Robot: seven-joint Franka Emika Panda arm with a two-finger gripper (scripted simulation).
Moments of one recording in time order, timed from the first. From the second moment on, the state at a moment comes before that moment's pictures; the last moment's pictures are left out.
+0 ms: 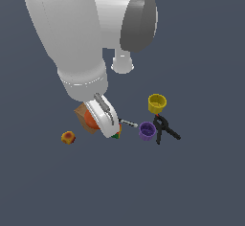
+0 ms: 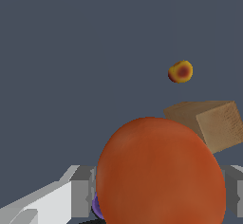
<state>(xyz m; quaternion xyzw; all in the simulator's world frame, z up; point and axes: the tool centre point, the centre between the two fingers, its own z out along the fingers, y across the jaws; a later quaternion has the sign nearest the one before) 0.102 -0.076 0.300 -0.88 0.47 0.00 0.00</state>
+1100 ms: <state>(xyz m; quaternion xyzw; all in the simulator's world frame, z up) 0.089 -0.206 0.442 -0.88 0.47 0.00 0.00</state>
